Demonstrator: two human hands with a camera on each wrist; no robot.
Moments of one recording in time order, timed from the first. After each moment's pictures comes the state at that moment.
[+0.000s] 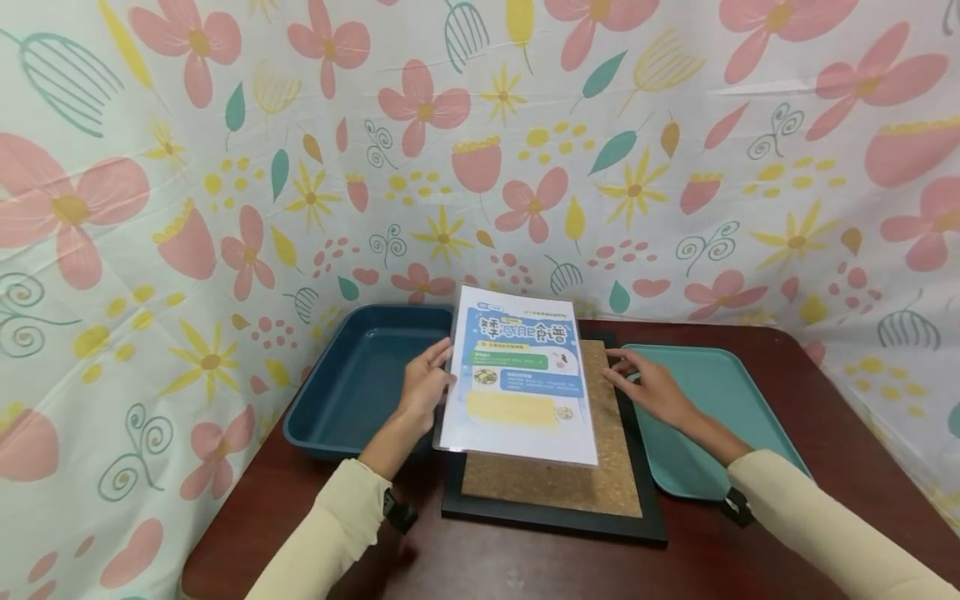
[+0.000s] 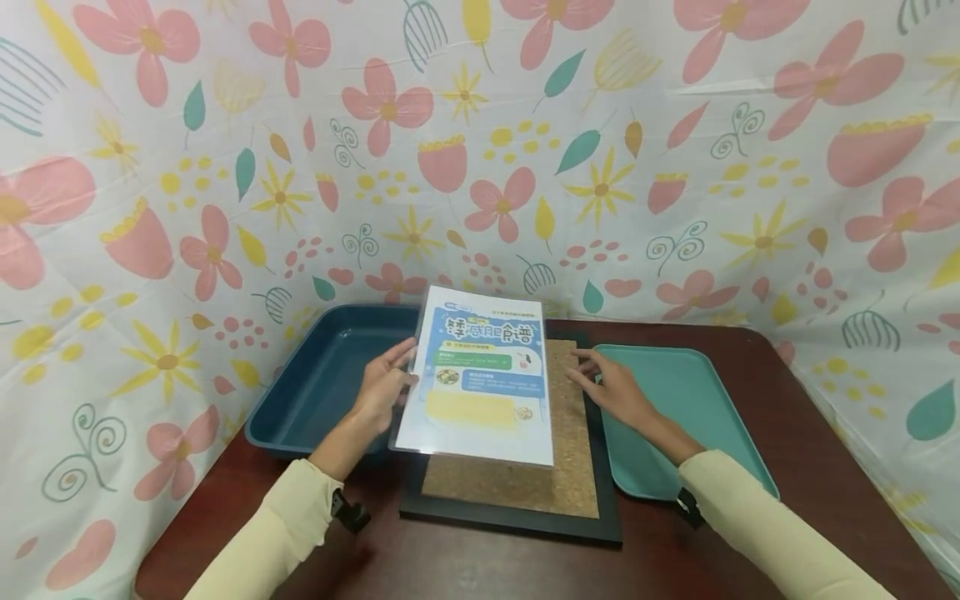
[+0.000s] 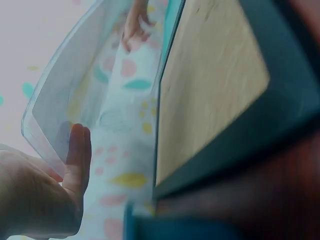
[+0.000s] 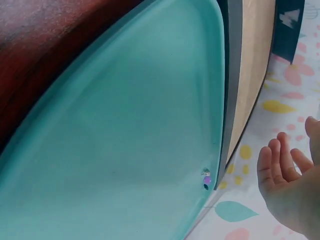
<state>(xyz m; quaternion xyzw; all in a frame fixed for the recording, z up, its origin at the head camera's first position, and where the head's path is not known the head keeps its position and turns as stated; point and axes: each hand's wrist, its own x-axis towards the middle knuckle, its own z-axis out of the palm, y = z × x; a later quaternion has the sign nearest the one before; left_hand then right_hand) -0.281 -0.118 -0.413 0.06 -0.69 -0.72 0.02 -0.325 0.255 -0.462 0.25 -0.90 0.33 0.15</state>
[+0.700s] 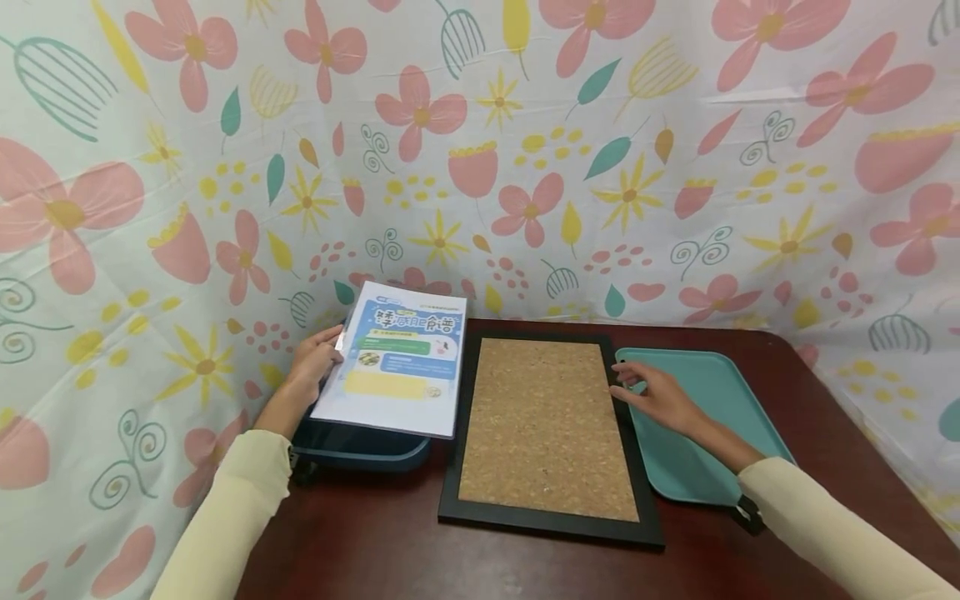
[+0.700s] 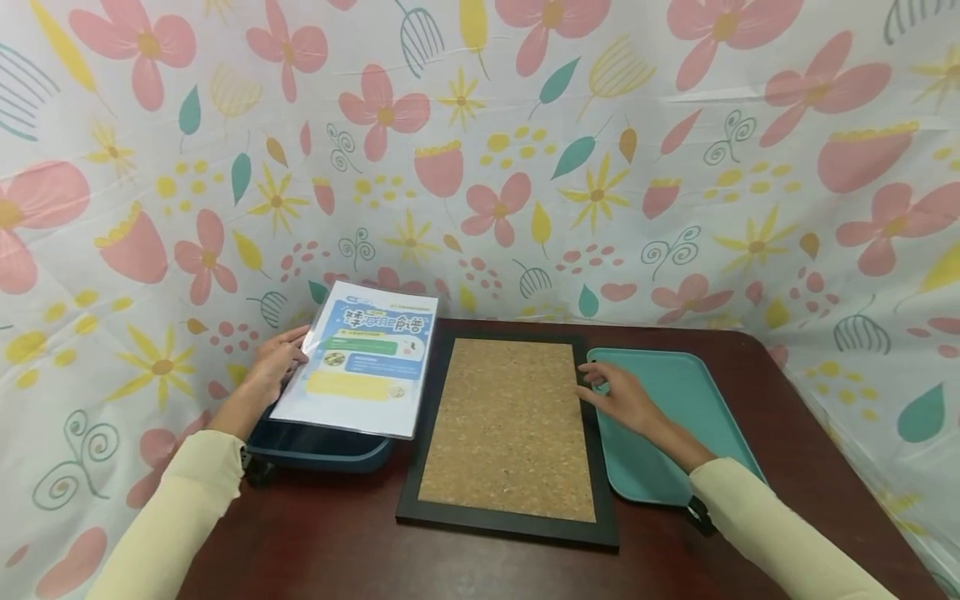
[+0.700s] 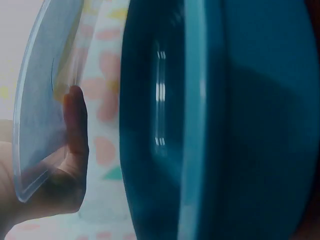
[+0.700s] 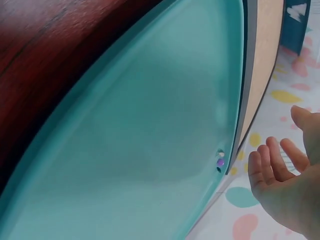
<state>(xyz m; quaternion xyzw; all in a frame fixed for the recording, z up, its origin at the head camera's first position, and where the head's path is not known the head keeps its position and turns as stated) -0.329 -0.292 -0.398 0.14 -0.76 -0.63 0.04 -0.321 0.276 -0.467 0.25 -0.91 0.32 0.12</state>
